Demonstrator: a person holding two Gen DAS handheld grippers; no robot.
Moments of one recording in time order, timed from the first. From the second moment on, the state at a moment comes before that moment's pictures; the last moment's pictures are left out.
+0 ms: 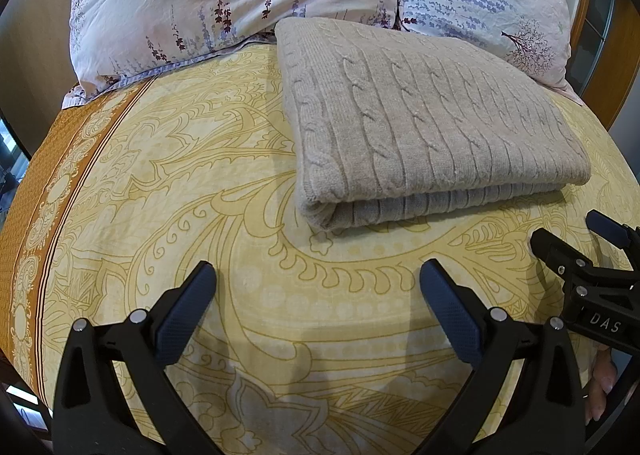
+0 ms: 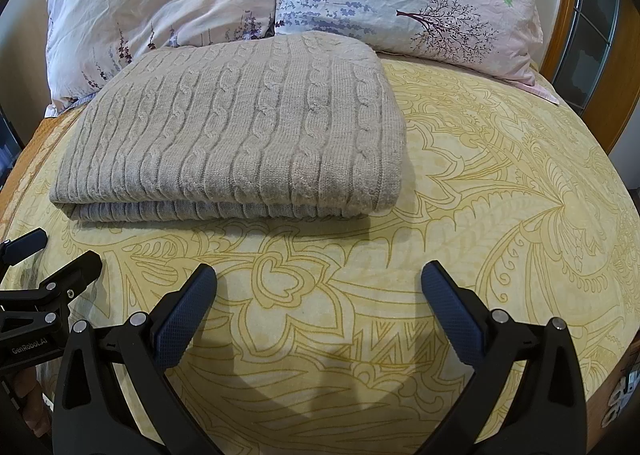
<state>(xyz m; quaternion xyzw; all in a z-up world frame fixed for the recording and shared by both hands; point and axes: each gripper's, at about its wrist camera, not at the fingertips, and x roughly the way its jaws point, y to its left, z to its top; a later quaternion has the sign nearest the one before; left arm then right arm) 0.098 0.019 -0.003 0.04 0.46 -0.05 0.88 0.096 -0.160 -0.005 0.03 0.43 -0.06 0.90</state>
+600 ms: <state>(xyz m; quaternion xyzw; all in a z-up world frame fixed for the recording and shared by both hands) 0.101 0.019 -0.004 0.04 0.47 -0.05 0.88 0.095 -0.160 -0.005 0.03 0.43 -0.05 0.90</state>
